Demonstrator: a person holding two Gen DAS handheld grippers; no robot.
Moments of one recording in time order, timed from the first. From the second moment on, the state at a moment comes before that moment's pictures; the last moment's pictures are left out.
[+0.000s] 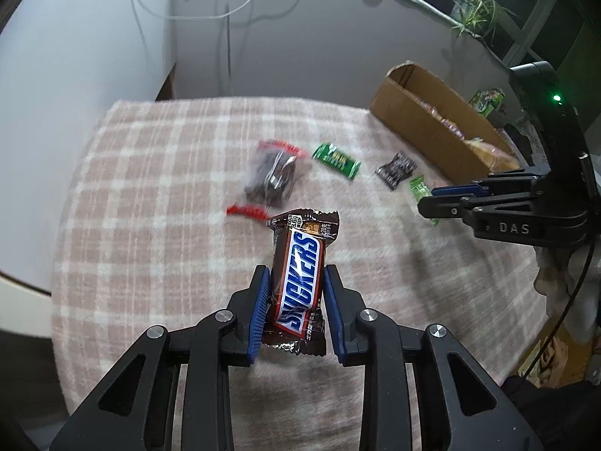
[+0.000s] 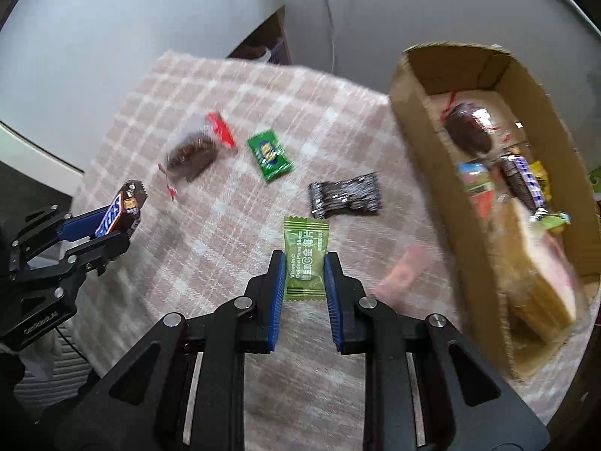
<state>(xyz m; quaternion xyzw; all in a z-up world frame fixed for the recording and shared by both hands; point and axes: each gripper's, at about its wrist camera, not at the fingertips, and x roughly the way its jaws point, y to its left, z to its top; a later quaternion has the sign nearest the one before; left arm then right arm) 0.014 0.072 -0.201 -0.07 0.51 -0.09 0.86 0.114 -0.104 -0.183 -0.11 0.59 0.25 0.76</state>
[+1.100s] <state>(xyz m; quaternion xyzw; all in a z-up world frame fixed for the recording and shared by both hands) 0.146 -0.057 -0.129 -0.01 0.44 -0.18 0.88 0.204 -0.270 -0.118 -0.03 0.54 0.12 0.83</state>
